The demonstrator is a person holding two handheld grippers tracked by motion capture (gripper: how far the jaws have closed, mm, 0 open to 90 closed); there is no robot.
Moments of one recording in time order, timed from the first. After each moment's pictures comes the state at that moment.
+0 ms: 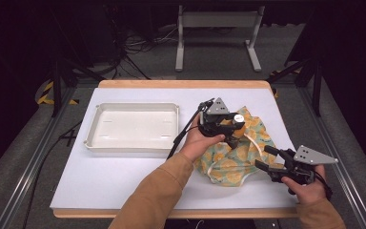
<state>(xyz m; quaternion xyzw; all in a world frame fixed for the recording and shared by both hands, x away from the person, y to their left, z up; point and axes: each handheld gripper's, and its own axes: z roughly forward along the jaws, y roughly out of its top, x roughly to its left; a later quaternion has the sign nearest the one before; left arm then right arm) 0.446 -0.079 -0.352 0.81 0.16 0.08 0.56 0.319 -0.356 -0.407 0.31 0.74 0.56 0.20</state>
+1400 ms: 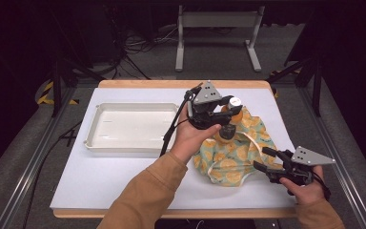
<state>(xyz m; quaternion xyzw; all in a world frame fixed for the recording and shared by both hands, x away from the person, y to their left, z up) 0.406 -0.039 -0.267 0.77 0.19 0.13 0.60 0.317 -0.351 -0.408 0.31 0.75 0.55 0.20</state>
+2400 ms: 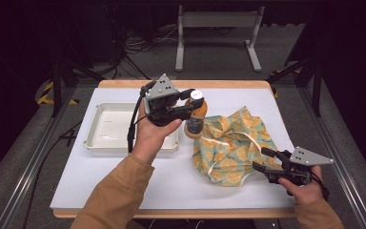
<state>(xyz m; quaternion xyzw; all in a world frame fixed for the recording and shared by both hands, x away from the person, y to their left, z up) 0.398 0.052 -0.249 0.76 0.24 0.17 0.58 0.318 -0.349 -0.410 0.31 0.75 0.55 0.19</state>
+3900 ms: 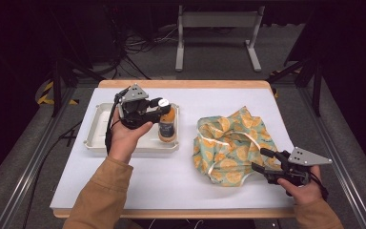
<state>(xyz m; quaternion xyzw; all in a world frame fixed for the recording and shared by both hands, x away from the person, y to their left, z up) 0.426 0.115 -0.298 0.78 0.32 0.17 0.51 0.318 -0.347 -0.412 0.31 0.76 0.55 0.19</state>
